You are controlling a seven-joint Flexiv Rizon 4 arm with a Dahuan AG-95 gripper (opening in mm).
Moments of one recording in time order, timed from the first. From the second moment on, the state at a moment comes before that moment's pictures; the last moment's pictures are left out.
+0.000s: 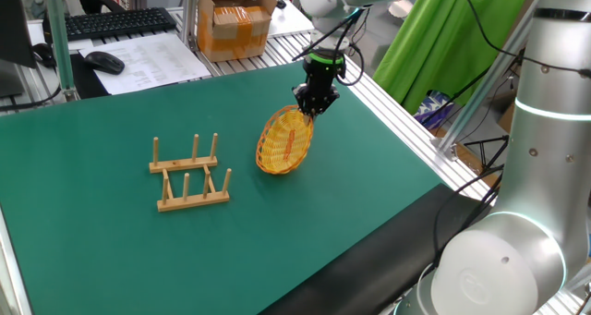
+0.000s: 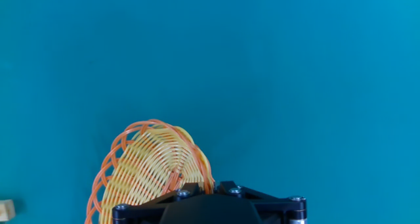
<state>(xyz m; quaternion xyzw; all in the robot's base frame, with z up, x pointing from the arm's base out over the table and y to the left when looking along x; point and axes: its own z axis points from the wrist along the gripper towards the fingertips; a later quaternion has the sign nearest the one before) 0.560 -0.173 0.087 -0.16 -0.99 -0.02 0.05</state>
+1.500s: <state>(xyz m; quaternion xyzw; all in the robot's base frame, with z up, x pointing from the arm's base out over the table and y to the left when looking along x) 0.560 -0.166 0.123 -0.18 -0.98 0.01 -0.03</state>
